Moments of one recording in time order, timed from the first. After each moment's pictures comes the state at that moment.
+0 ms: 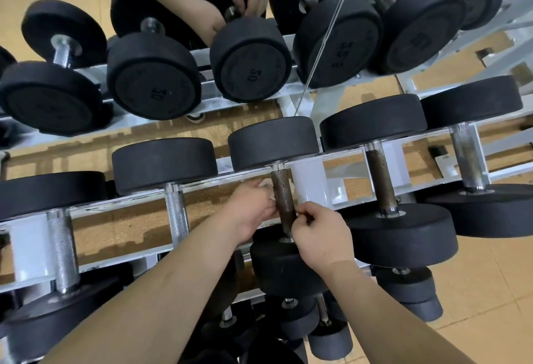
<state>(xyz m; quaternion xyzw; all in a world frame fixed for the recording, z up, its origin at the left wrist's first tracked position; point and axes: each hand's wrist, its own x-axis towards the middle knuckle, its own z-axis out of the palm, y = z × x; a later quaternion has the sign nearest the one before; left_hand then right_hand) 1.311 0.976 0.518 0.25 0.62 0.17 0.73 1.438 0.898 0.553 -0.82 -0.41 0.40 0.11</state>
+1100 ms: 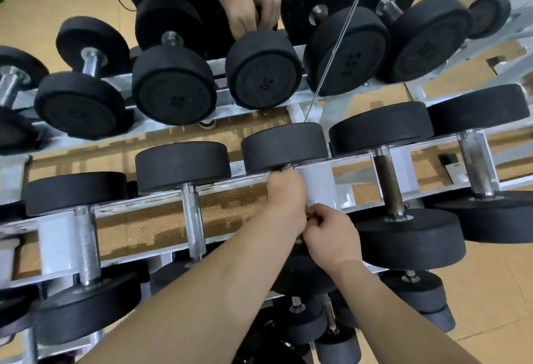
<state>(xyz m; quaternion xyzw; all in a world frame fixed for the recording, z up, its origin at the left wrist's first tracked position) 1.366 0.986 0.577 0.15 0.71 0.26 0.64 1.435 0.899 0.562 -0.81 -0.41 0.40 0.11</state>
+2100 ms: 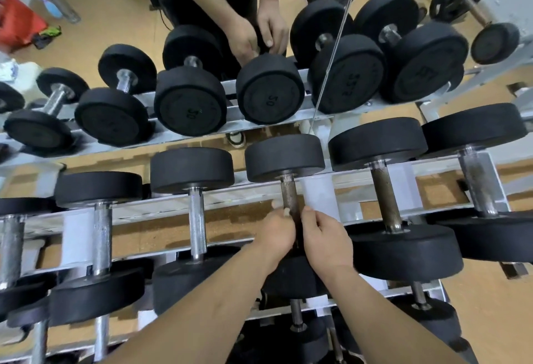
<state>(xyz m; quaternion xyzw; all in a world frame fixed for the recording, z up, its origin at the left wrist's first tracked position) 1.337 0.922 0.562 0.36 0.69 0.12 0.62 1.442 0.890 0.551 -0.79 -0.42 0.39 0.19</state>
